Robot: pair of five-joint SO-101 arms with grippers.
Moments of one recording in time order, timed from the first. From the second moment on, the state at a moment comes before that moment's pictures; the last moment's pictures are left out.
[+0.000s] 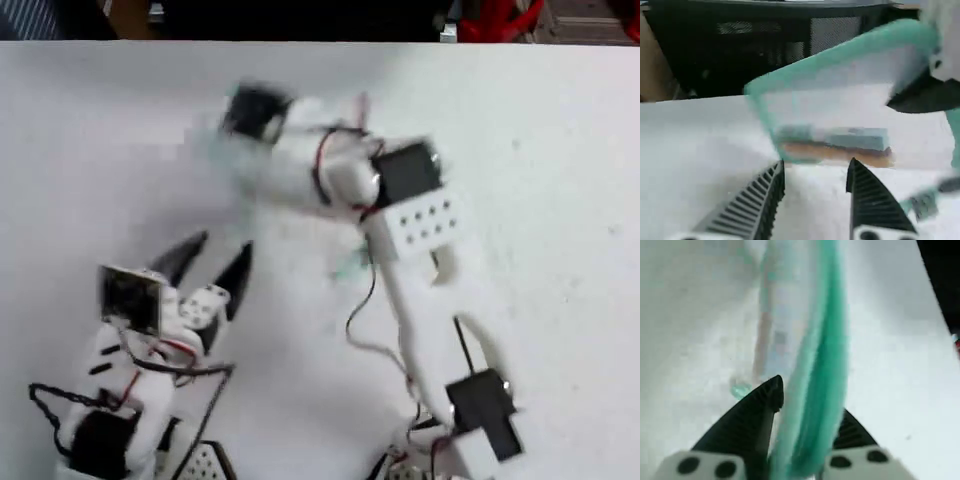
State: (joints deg) left arm 8.7 -104.7 75.0 55.2 3.1; right arm -22.3 -4.2 -15.6 85.8 41.1
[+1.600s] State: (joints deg) left arm 3.0 -104.2 80.8 46.5 7.4; right arm -9.4 -0.2 12.7 78.7 79.4
